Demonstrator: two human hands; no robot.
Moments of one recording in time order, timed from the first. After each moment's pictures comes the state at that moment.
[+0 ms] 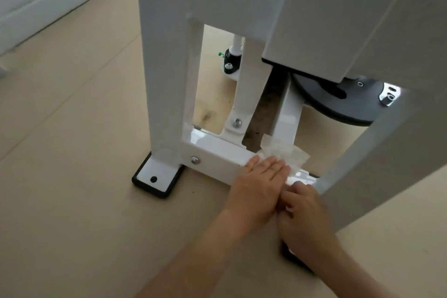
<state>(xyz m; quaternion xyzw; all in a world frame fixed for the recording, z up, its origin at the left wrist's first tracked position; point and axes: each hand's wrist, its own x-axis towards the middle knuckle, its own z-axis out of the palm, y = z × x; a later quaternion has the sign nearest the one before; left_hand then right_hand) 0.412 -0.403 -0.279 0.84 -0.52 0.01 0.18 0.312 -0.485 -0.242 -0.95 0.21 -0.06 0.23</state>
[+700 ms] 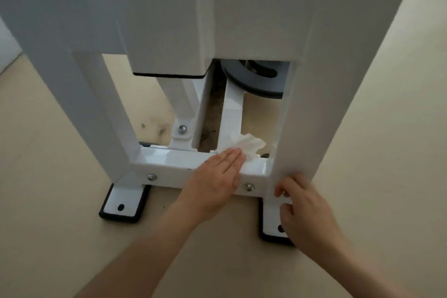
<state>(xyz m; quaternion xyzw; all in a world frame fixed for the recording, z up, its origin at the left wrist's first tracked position) 0.428 -0.410 -0.261 0.79 -0.60 -0.07 0.04 0.243 -0.524 -0.237 -0.90 0.31 -0.09 0.31</state>
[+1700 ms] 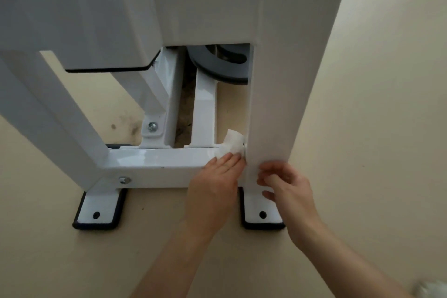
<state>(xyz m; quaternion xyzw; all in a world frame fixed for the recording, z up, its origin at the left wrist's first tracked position) 0.373 -0.428 -0.265 0.79 -0.57 -0.03 0.24 0.250 -0.523 -0.237 -0.52 0.51 -0.20 0.65</state>
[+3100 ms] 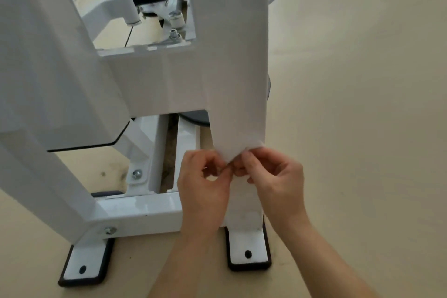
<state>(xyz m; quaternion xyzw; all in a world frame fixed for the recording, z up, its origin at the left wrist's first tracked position) 0.363 -0.502 -0.173 0.76 -0.30 -0.06 0.57 0.270 -0.571 -0.143 -0.58 0.33 -0.39 0.63</state>
